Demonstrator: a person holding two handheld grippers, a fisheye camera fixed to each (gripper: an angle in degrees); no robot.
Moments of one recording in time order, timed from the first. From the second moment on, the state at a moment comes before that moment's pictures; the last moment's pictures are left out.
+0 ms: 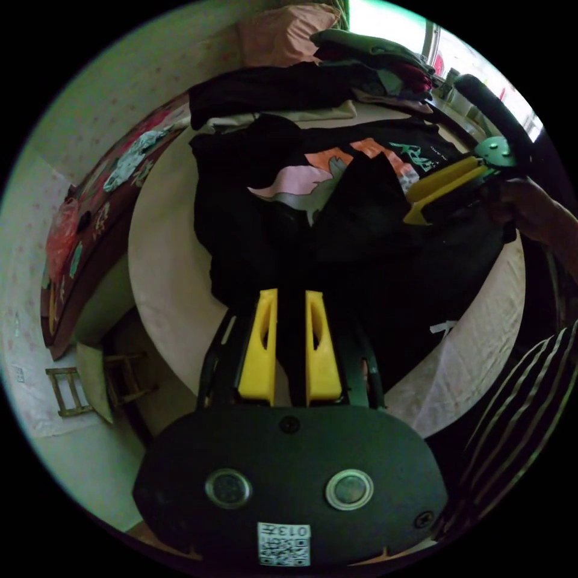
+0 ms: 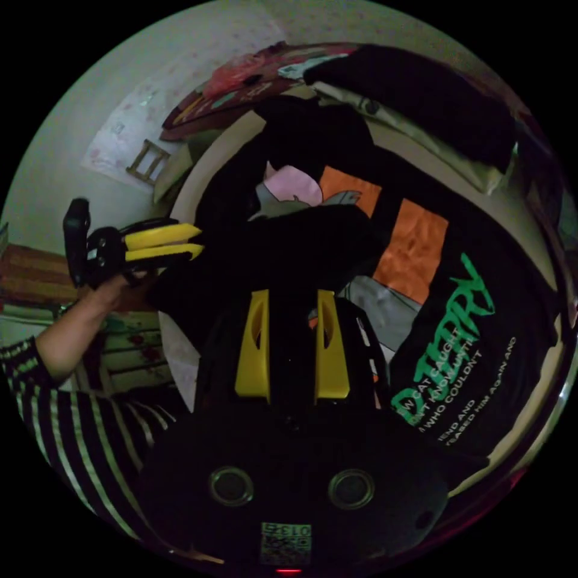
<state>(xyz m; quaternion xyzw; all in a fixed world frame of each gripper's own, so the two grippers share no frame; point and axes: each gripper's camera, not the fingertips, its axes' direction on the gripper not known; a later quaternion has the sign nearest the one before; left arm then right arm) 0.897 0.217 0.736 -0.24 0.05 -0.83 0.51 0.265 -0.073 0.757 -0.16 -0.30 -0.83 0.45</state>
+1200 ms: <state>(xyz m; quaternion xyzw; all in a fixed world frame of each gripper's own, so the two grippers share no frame) 0.886 0.215 0.727 -0.23 0.02 -0.80 0.55 0.414 0.042 0.633 0.08 -0.32 -0.91 0.24</state>
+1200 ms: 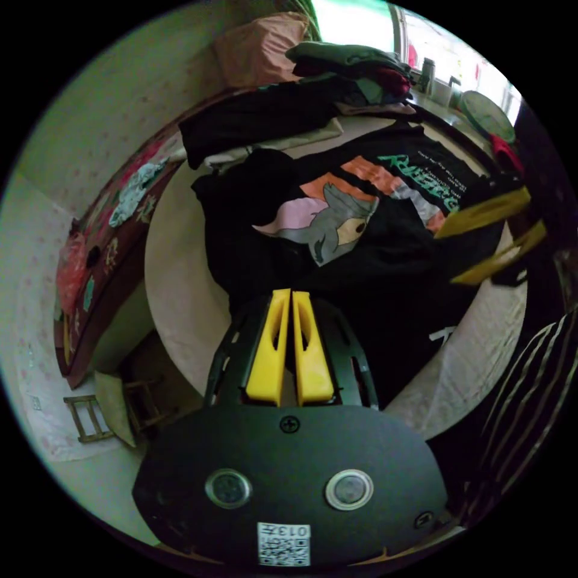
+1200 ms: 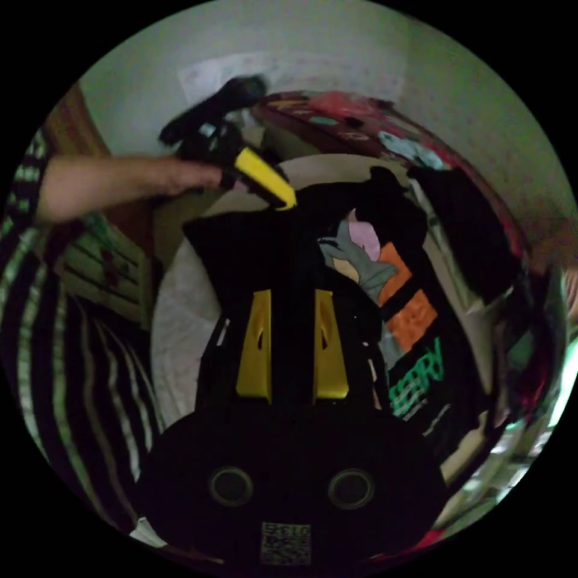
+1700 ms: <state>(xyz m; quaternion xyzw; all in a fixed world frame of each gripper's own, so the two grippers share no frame) 0.911 0.202 0.746 -0.24 0.03 -0.80 0.55 0.352 0.082 0.570 0.04 -0.27 -0.94 0.23</state>
